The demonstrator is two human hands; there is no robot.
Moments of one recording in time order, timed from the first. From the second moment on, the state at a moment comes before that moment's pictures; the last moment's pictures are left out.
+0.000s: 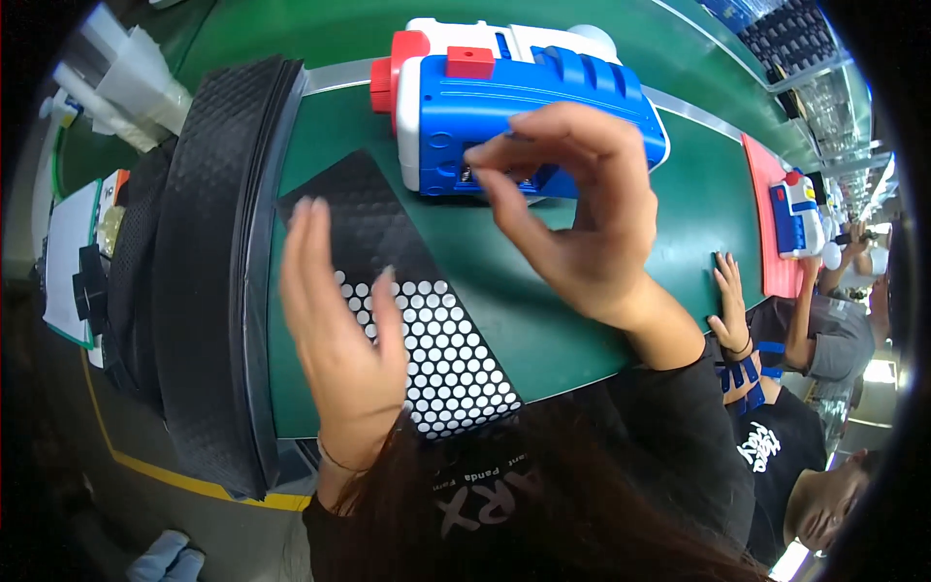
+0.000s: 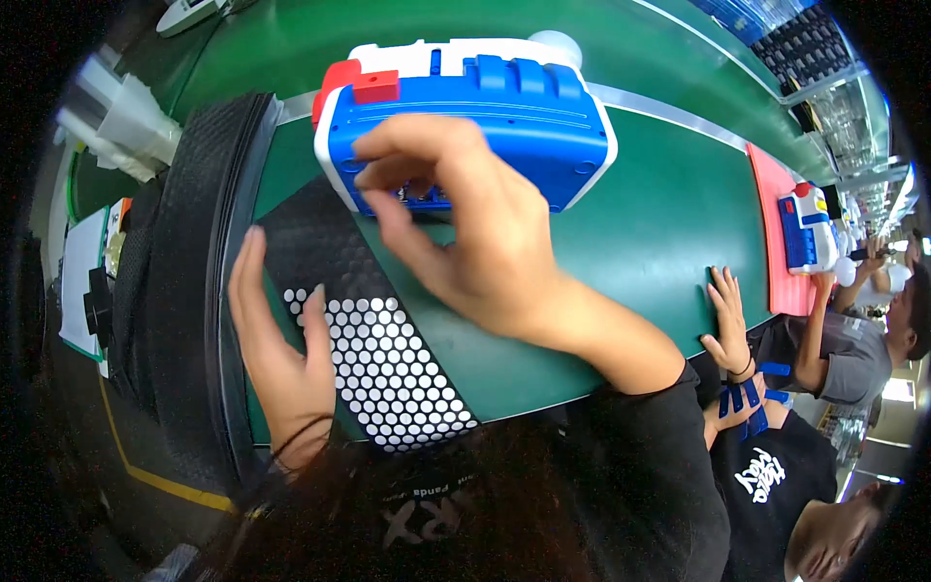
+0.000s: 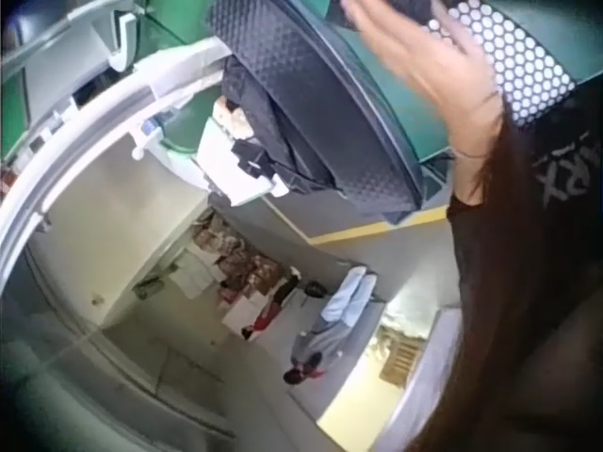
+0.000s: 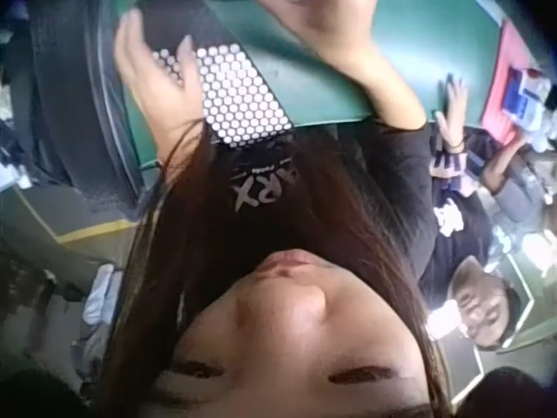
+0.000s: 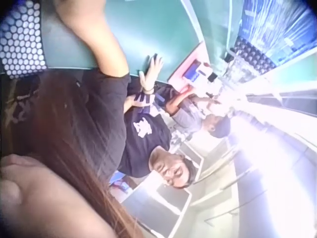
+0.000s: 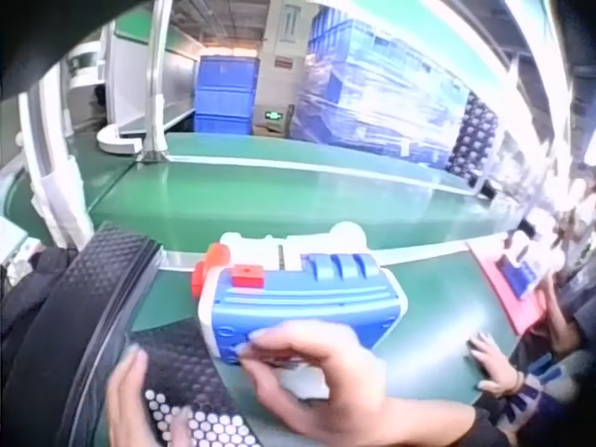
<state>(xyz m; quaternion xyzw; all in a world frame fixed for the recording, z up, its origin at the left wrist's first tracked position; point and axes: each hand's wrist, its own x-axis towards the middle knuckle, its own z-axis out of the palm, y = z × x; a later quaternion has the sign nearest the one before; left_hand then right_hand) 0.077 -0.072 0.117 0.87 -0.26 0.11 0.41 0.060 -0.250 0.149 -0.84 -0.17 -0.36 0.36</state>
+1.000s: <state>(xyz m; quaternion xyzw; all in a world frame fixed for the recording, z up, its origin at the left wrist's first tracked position) 0.096 -0.126 0.123 0.68 -0.34 0.00 0.64 0.072 -0.264 0.130 -0.86 -0.20 -0.41 0.21</state>
